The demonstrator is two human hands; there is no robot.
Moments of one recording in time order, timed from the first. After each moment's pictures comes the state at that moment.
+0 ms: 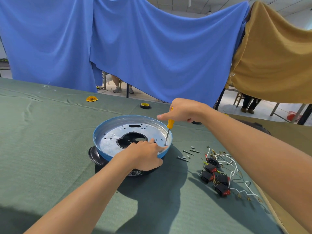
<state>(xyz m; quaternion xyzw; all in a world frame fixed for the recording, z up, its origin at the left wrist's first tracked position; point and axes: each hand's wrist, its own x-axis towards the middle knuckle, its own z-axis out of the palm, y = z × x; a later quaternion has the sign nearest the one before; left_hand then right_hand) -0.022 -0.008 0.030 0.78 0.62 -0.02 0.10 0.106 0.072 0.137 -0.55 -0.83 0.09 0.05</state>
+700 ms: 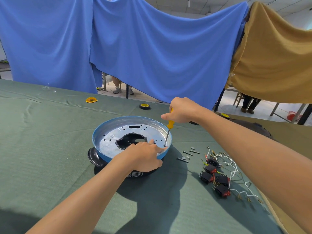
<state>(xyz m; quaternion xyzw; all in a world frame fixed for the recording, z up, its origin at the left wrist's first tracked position) -0.023 -0.007 0.027 0.77 0.63 -0.02 0.09 0.107 0.076 0.131 -0.53 -0.84 0.02 0.07</state>
